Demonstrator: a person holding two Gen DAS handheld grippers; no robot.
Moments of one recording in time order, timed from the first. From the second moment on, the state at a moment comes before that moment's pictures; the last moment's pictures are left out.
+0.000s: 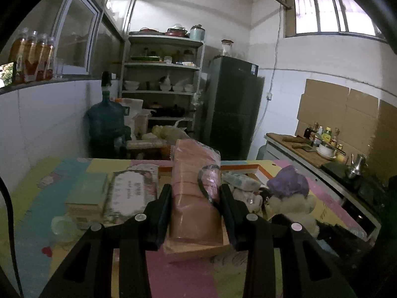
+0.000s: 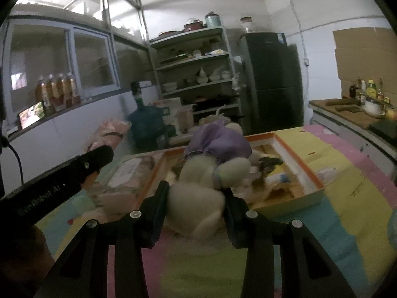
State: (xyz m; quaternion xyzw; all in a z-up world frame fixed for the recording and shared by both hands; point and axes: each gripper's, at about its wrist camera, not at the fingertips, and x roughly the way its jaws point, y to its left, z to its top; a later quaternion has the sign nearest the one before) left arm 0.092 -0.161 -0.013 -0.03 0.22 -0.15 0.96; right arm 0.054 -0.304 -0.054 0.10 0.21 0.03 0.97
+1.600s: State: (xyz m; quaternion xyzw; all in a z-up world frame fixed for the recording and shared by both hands) left arm 0.172 -0.221 -0.082 -0.03 0.33 -0.10 0.94; right arm 0.162 -0.397 -0.095 0.13 0.31 0.10 0.94
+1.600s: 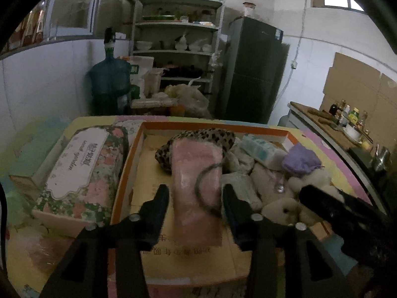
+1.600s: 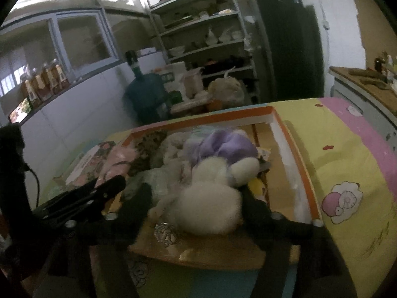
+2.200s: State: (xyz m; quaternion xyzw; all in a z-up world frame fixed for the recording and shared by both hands) left arm 0.115 -0.188 -0.025 -0.03 0.22 -0.13 0.97; right arm 0.105 -0.397 -0.054 0.14 0.19 0.02 0.97
